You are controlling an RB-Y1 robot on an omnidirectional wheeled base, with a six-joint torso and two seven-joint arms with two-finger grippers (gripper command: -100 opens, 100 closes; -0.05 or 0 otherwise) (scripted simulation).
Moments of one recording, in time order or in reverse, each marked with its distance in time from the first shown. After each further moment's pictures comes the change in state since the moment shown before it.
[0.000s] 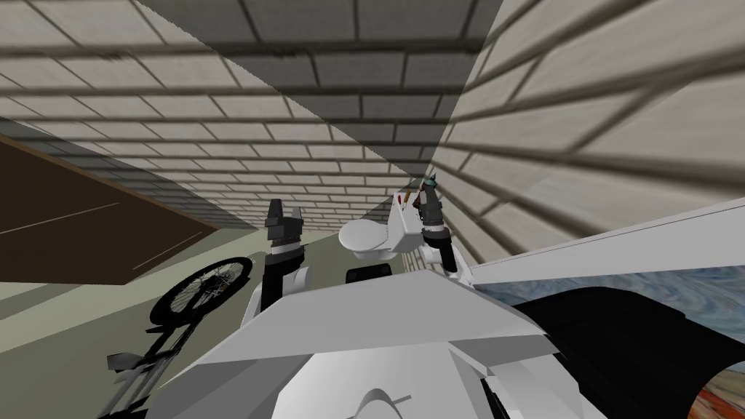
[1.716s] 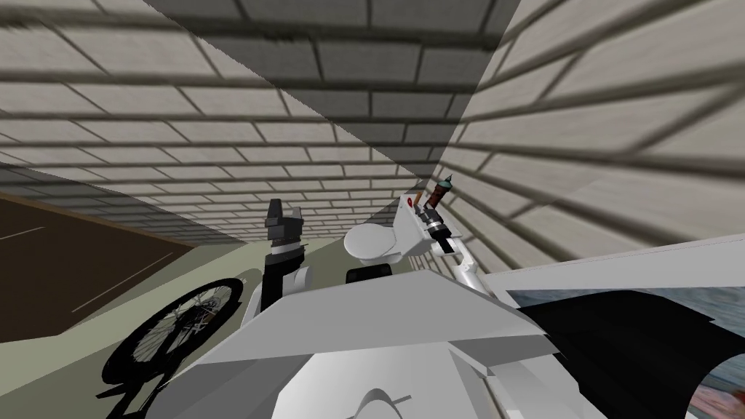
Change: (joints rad) left arm 0.000 0.000 0.000 0.000 0.000 0.000 0.000; right arm -0.133 -0.212 -0.155 0.416 0.336 0.263 0.382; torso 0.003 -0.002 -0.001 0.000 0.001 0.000
